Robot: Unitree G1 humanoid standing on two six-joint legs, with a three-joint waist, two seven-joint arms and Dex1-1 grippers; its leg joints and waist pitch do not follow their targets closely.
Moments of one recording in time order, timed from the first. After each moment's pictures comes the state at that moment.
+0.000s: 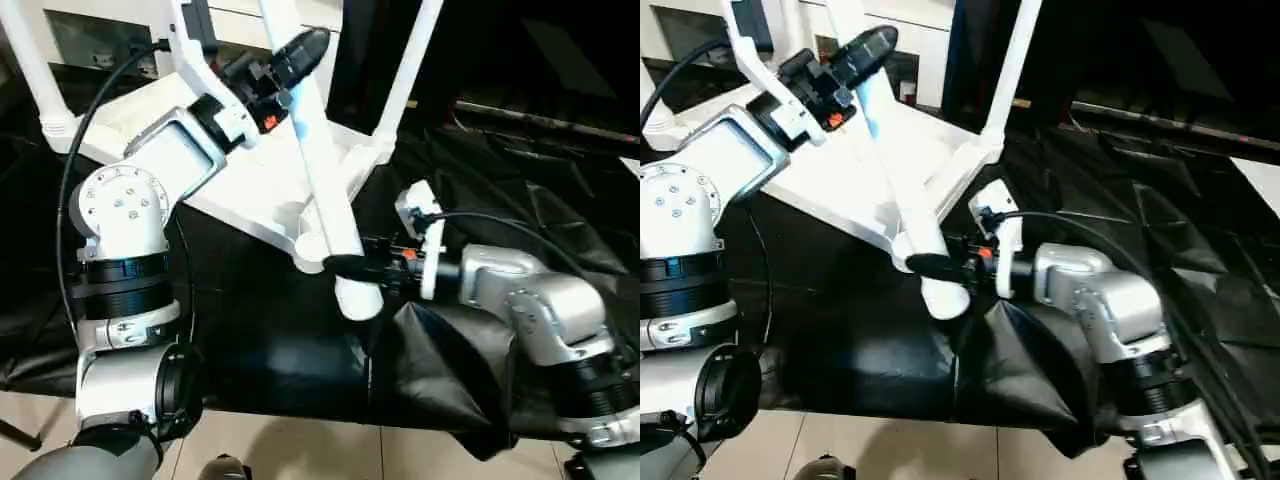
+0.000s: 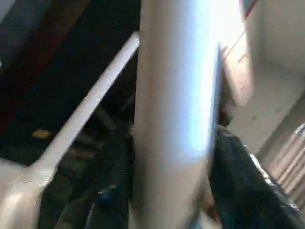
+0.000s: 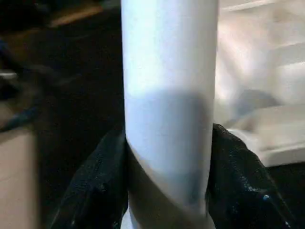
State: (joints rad) left arm -0.87 0.17 0.28 0.08 -0.81 0.82 -0.29; right arm -0.51 -0.33 0.18 0.04 0.47 0.66 0.71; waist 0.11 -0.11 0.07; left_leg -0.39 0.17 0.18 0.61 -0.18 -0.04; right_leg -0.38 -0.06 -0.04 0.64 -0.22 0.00
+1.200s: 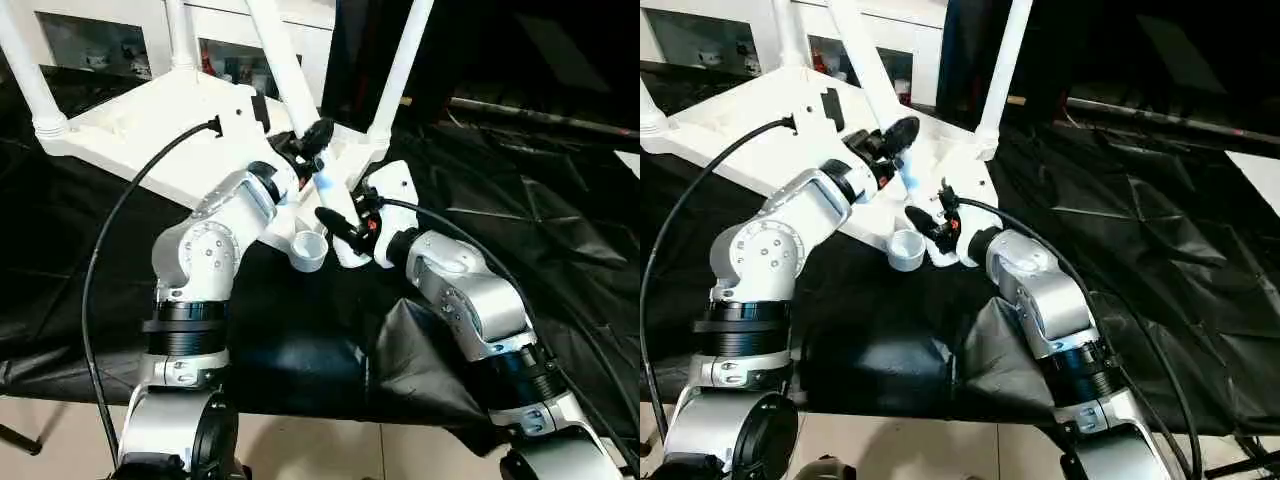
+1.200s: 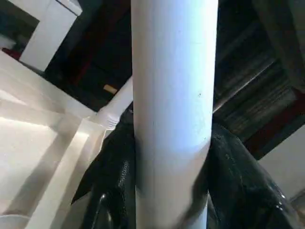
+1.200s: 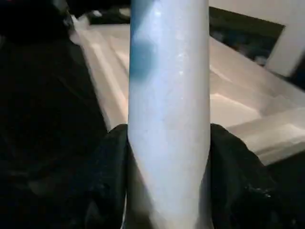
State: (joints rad) left arm -0.75 0.01 0.20 0.13 -0.61 0.66 -0.09; right arm -0.56 -0.14 0.16 0.16 0.26 0.43 0.48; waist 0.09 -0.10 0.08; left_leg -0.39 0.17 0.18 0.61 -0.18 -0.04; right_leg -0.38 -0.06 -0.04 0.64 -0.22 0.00
